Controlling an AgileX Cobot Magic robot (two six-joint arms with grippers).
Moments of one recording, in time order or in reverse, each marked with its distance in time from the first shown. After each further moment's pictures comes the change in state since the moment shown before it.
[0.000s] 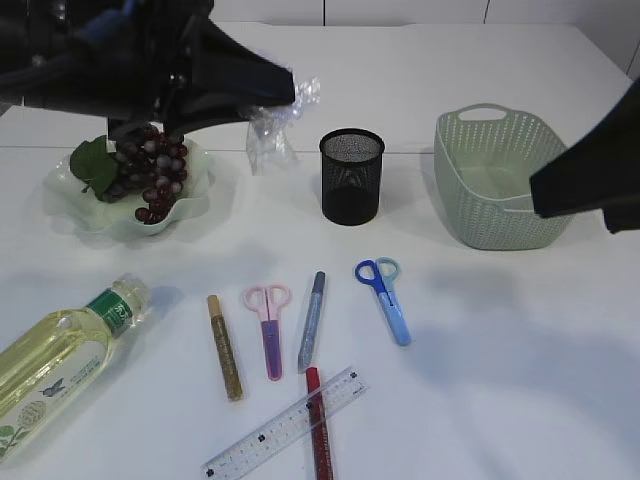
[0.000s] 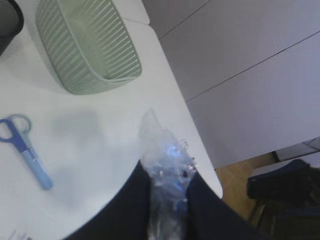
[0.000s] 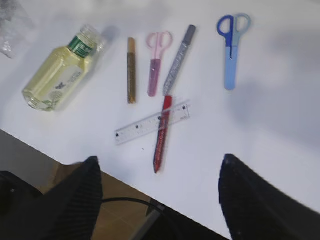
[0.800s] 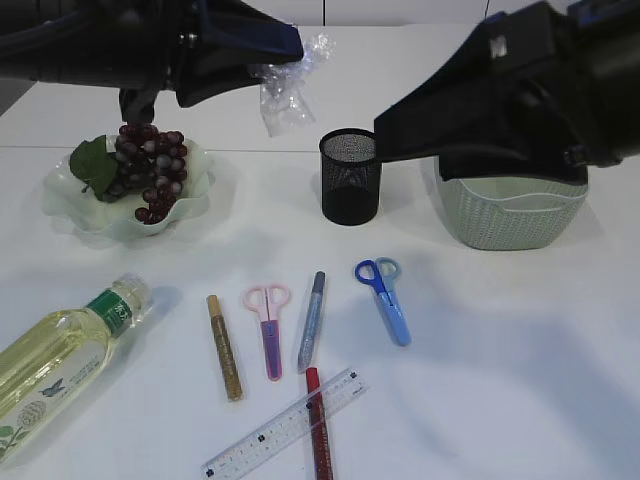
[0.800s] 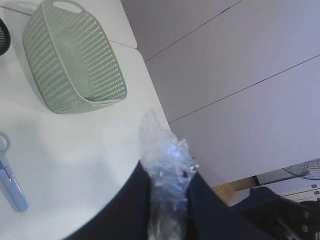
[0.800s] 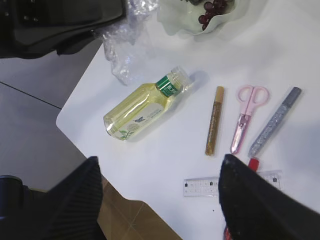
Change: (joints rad) left arm -0.004 0.014 -0.027 -0.160 -0.036 0.041; right arm 0.147 0.132 0.000 0.342 -0.246 -0.294
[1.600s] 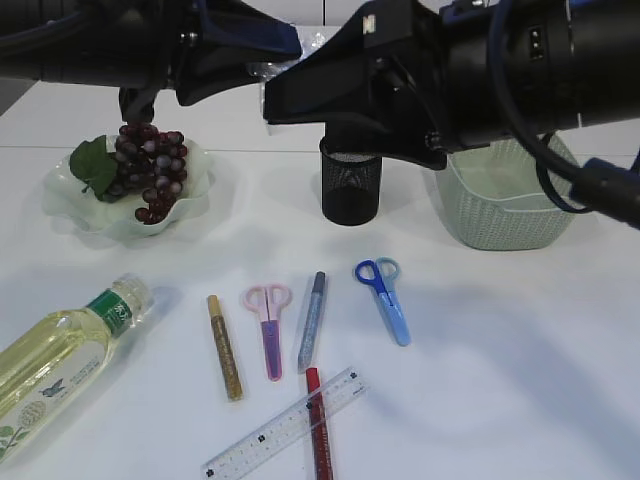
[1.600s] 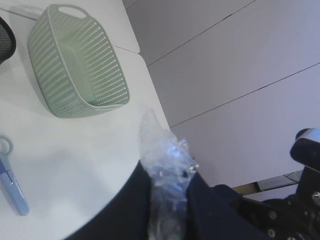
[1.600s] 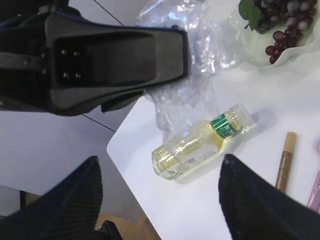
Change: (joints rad) left arm 0.000 0.003 0.000 -0.012 -0.017 0.002; right arm 0.062 0.196 -0.007 0.498 -0.098 -0.430
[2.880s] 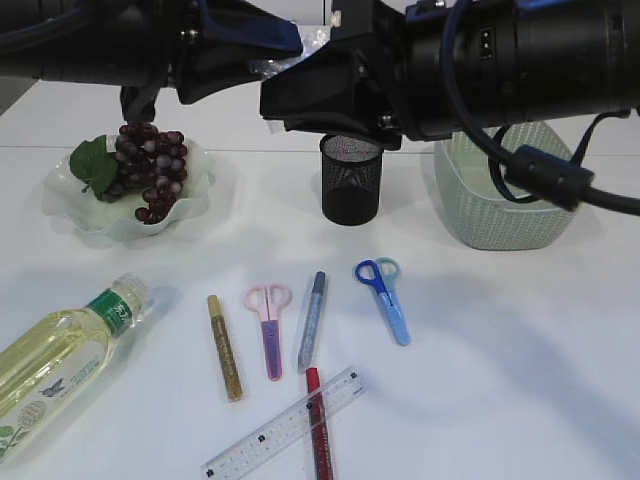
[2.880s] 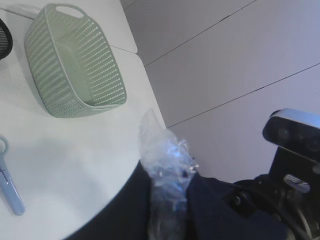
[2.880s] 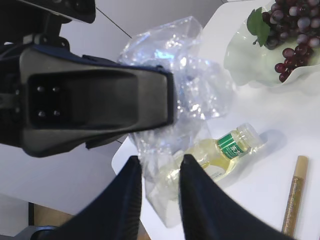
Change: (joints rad) left arm -0.001 0.000 0.000 -0.015 0.002 0.001; right arm 0.000 0.102 -0.042 0.155 -0.004 -0.158
